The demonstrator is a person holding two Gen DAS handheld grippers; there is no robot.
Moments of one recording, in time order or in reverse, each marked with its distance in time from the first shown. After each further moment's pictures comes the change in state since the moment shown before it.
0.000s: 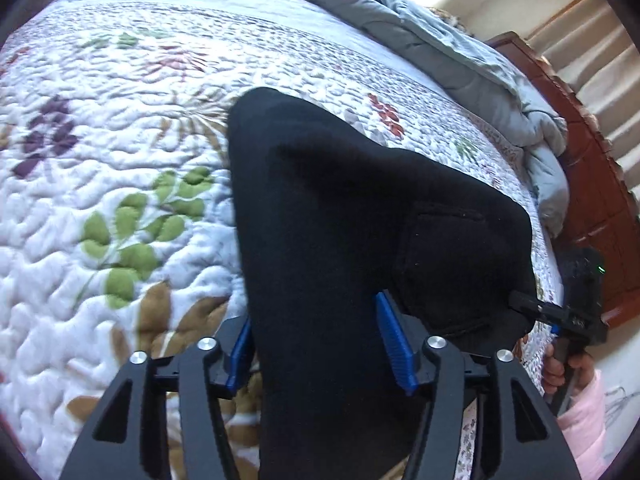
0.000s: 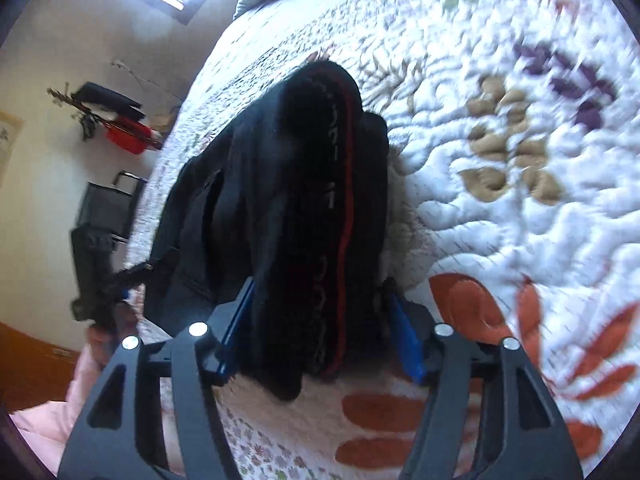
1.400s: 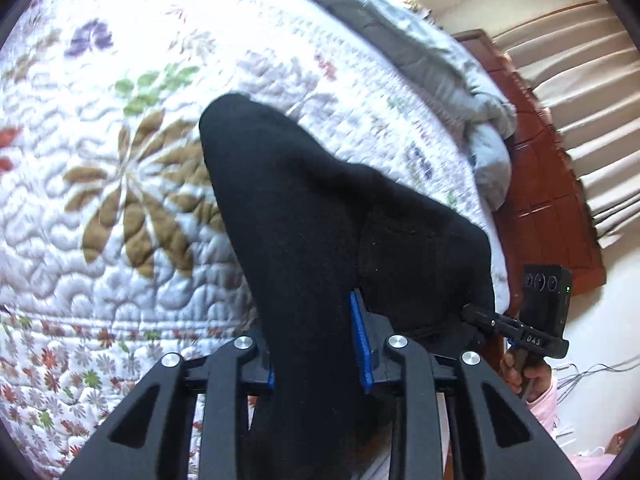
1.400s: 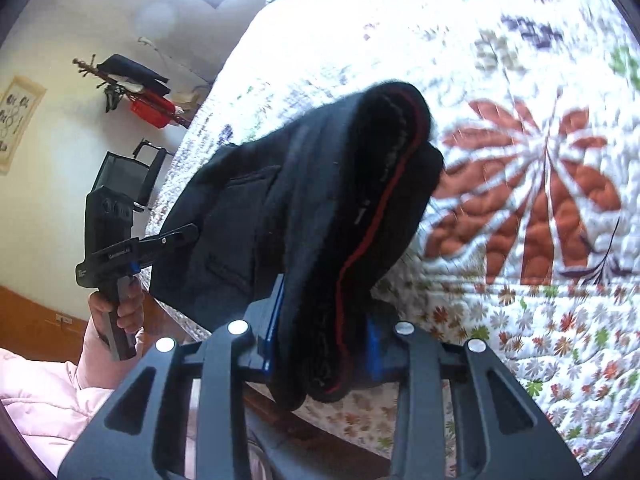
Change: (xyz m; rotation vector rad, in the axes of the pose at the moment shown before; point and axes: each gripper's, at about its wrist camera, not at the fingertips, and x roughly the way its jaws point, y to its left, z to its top) left arm -0.082 -0.028 -0.106 -0.044 0.060 -0.227; right arm -0.074 0.064 -0.141 -0.055 0.018 0.075
